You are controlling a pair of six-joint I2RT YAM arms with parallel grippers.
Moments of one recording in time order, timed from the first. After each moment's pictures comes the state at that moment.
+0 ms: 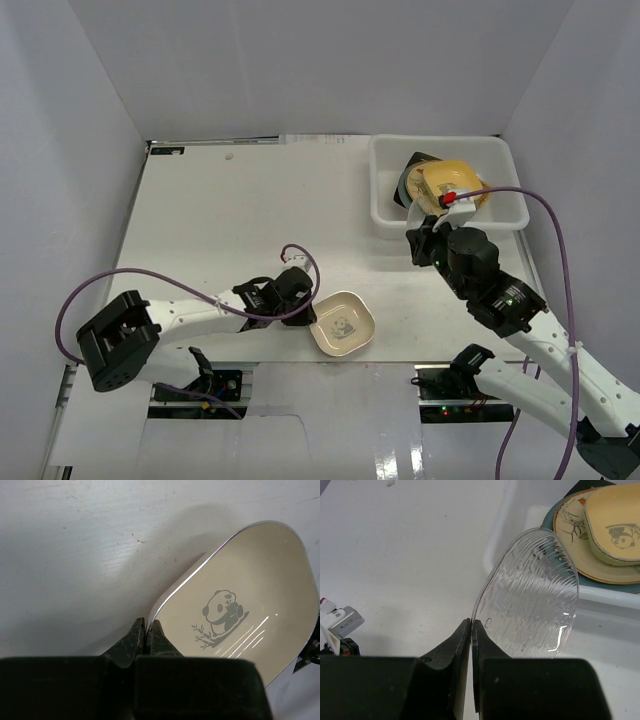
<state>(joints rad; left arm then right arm) -1.00 1.35 0.59 -0.17 -0.09 -0.87 0.74 0.73 0.83 -0.41 0.36 0.31</state>
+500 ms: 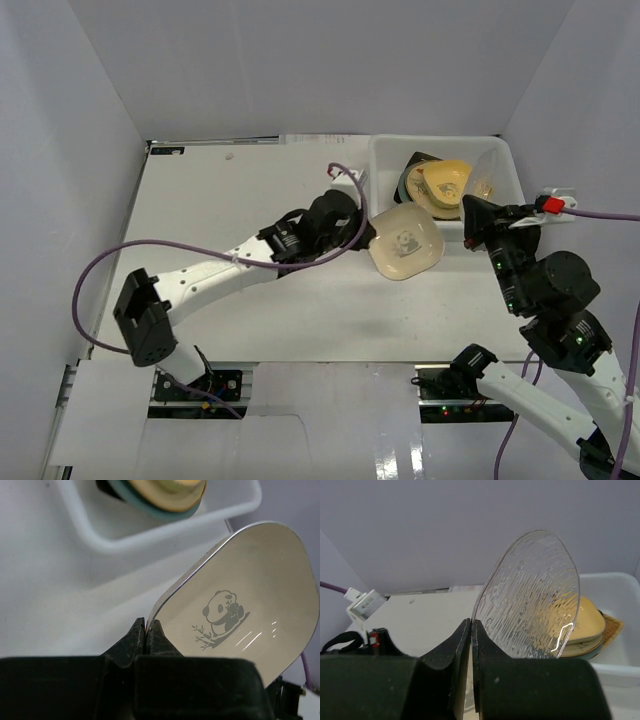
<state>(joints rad) -1.00 1.49 1.27 -0.25 -0.18 -0.64 0.74 0.54 1.02 -0.31 0.51 0.17</state>
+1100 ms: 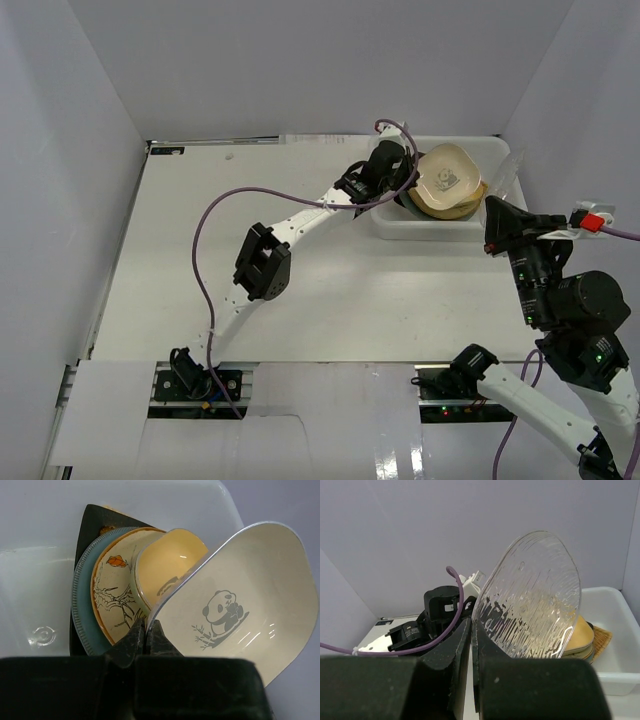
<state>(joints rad) -0.85 2.48 2.38 -0.20 -0.12 -0.62 0.74 0.46 1.05 -0.29 0.56 0.14</state>
